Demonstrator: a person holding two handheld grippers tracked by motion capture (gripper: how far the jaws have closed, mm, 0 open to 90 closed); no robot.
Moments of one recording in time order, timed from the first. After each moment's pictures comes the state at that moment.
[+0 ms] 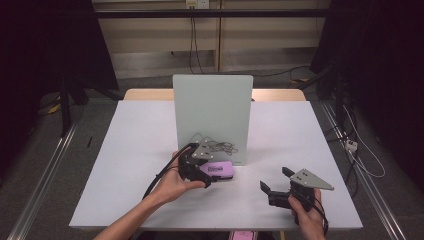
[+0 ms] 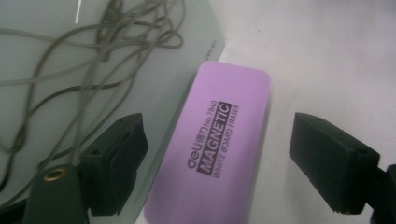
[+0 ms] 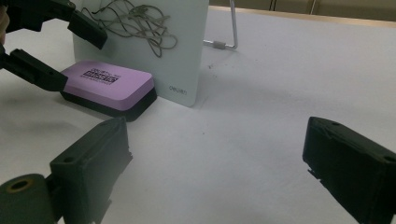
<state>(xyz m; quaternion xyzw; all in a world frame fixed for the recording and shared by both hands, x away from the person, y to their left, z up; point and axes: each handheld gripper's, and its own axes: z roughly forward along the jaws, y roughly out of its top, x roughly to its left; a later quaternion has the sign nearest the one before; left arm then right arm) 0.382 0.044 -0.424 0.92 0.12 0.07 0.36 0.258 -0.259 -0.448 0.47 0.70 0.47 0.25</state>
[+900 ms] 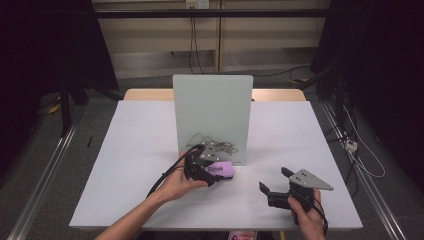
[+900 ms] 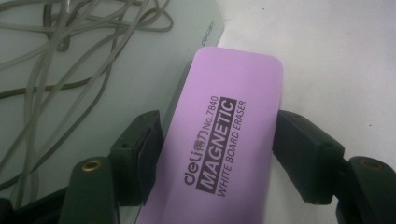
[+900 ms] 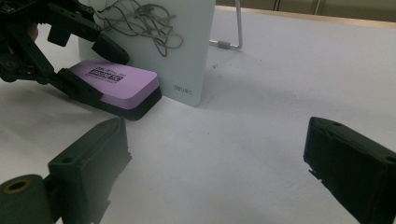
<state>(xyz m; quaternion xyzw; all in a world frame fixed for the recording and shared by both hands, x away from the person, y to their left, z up) 0.389 0.032 -0.439 0.93 0.10 0.06 0.35 0.258 -0.257 -0.447 0.46 0.70 0.48 0.25</state>
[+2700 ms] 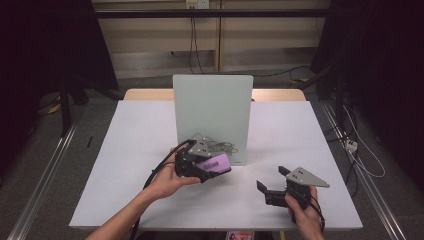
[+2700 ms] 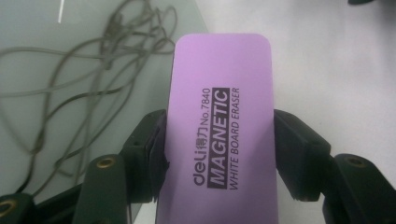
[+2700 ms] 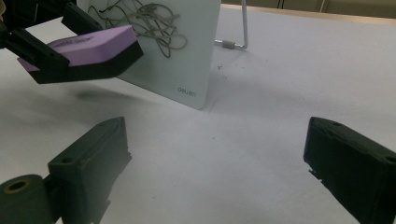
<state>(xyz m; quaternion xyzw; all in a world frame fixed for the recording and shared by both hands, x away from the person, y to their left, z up) 0.383 0.058 -0.405 0.91 0.12 0.06 0.39 0.264 -0.253 -0.448 0.46 0.71 0.48 0.24</state>
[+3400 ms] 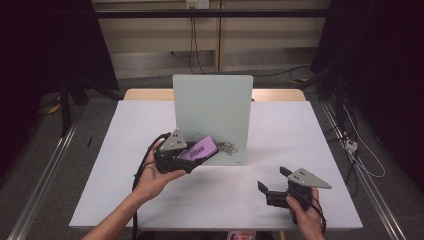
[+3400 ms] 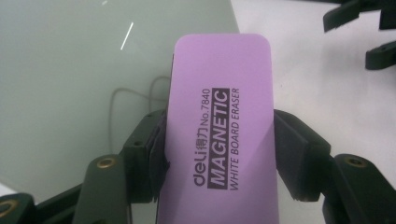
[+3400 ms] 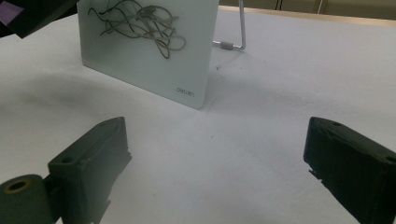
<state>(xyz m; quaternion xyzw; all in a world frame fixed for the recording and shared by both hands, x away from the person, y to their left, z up) 0.381 0.103 -0.382 0.85 0.18 0.12 0.48 0.261 -0.255 -0.448 0.47 0.70 0.48 0.25</state>
